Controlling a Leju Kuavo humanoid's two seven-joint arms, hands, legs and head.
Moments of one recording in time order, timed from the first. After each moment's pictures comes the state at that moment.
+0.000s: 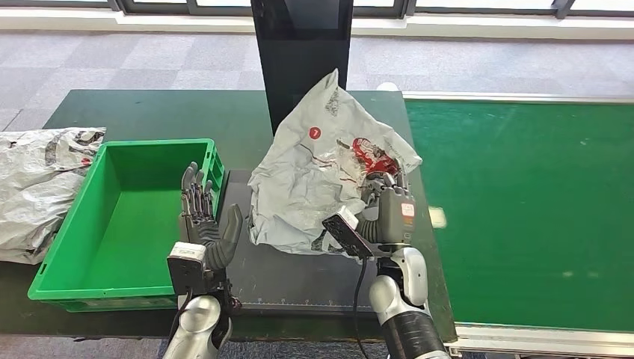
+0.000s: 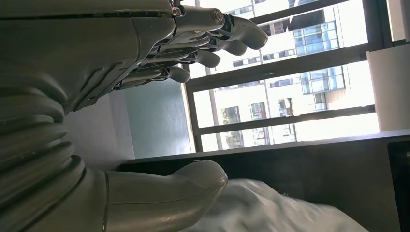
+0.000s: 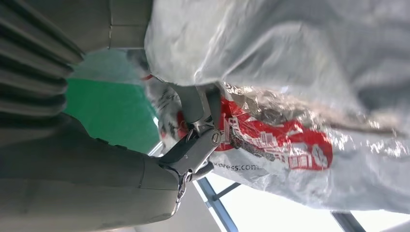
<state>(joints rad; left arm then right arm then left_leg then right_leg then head) -0.09 -0.27 -0.17 -1.34 -0.15 0.27 -0.70 -0.27 0.27 0.16 -1.05 1.07 -0.54 -0.36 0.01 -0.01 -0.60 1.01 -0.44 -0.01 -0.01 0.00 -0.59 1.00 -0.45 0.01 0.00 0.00</state>
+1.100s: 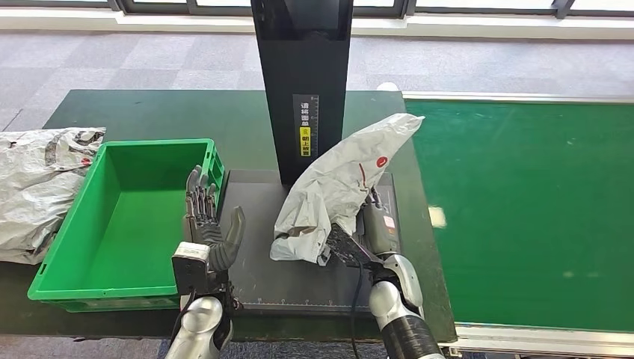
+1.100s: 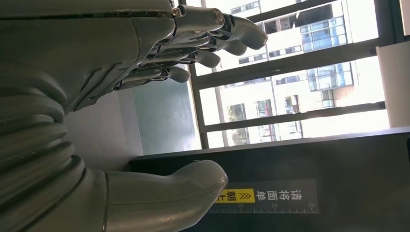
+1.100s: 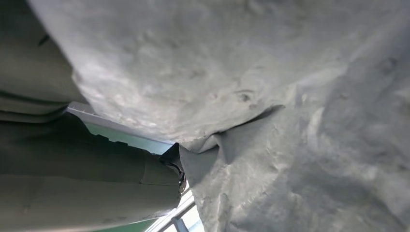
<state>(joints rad) -0.10 -0.27 -0.17 -1.31 -0.15 0.26 -0.70 -0.27 0.27 0.14 -0.96 0.92 -0.29 -0.42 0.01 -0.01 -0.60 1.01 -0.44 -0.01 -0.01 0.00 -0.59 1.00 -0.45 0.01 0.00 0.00</state>
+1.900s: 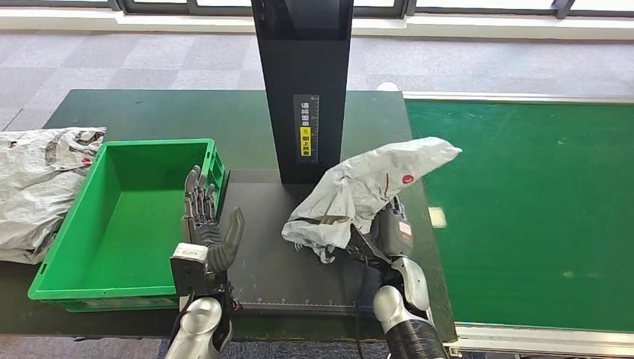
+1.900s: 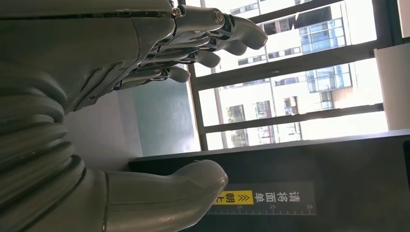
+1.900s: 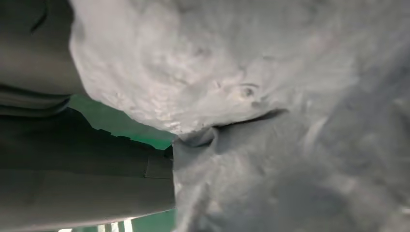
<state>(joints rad) -0.09 -0.27 -0.17 -1.32 -0.15 0.28 -0.70 -0.25 0.25 0.12 -0.99 1.09 -0.33 -0.13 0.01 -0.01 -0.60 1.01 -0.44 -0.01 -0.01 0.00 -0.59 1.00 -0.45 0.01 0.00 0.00</state>
